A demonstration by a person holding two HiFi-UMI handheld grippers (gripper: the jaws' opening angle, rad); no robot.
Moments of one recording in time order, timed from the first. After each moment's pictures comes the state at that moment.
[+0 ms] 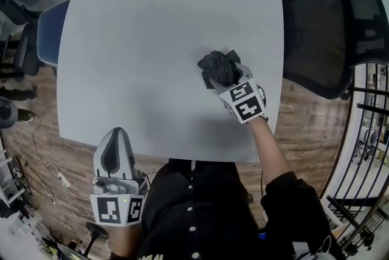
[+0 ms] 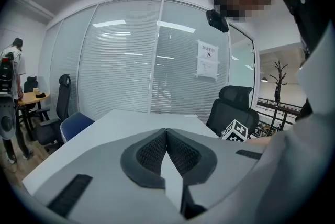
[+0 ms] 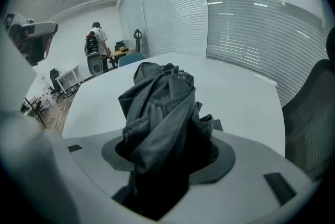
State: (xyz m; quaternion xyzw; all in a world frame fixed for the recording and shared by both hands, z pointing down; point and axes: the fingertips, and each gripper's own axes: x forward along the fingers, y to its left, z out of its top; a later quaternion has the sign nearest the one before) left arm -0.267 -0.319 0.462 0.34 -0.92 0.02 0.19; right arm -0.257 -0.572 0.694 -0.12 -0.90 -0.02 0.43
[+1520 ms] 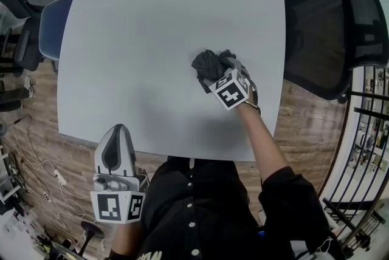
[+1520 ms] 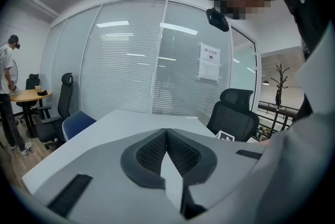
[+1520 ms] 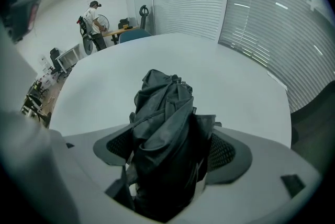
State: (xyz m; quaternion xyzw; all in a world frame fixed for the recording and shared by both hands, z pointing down) left arm -0.270 -0.307 0.462 0.33 -0.92 0.01 0.19; right arm -0.271 -0.552 0.749 -0.14 -0.85 -0.08 0.51
